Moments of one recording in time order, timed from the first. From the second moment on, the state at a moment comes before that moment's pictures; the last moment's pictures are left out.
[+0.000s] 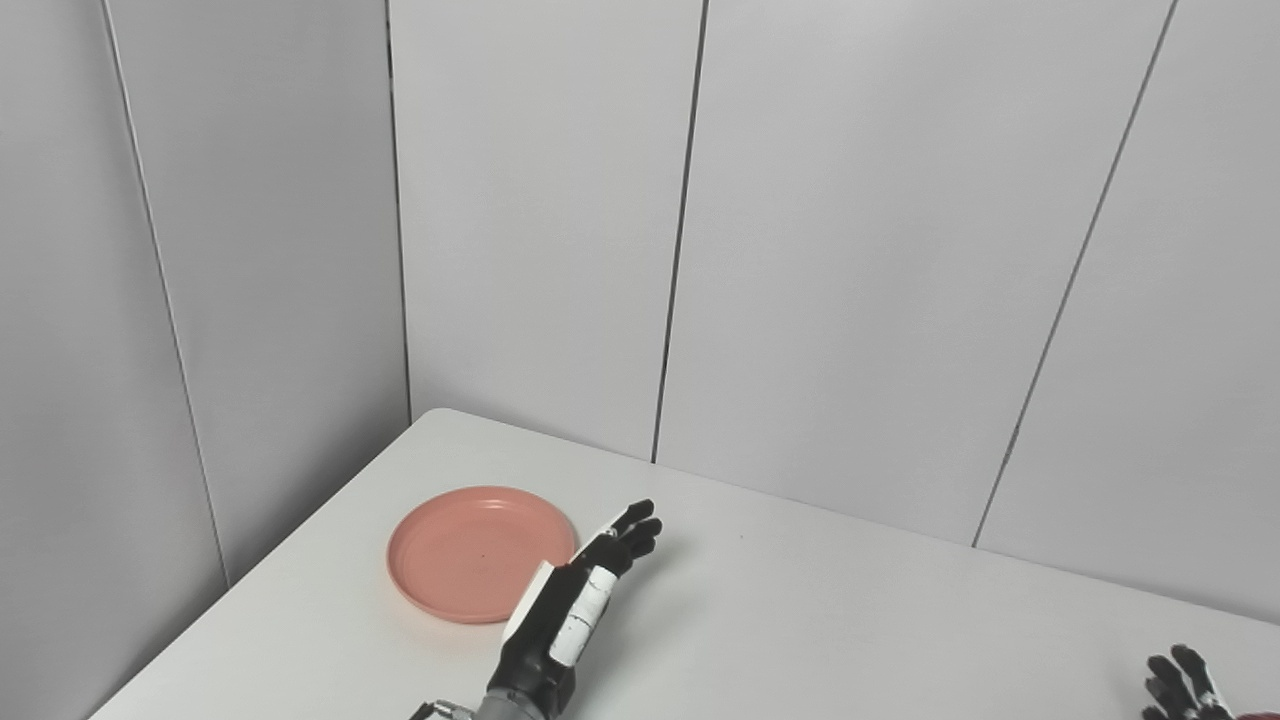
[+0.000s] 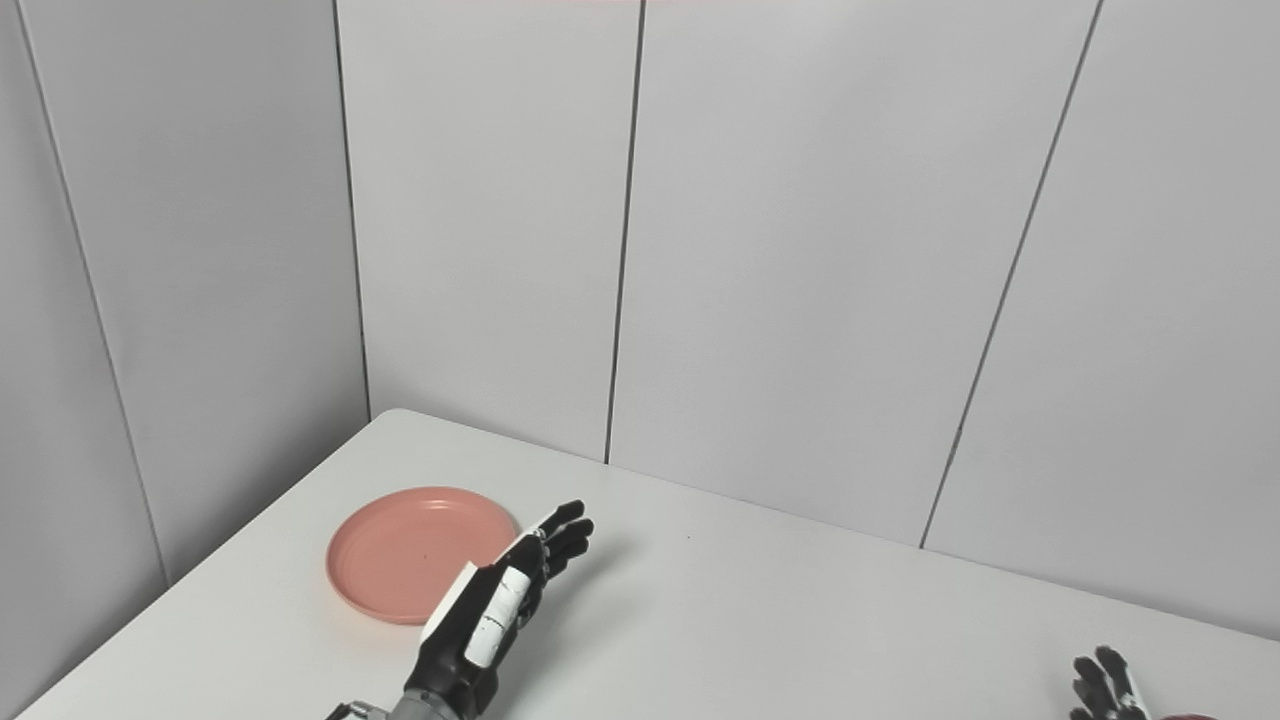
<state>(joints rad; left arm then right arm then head) -0.12 0.14 0.02 -0.11 -0.05 0.06 -0.03 -0.21 -0.26 -0.12 0.34 0.22 -0.23 0.30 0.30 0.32</state>
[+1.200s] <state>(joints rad) -0.37 0.39 0.24 0.17 -0.20 0.13 -0.15 -0.08 -0.26 -0.12 0.13 0.22 -0.14 0.29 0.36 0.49</state>
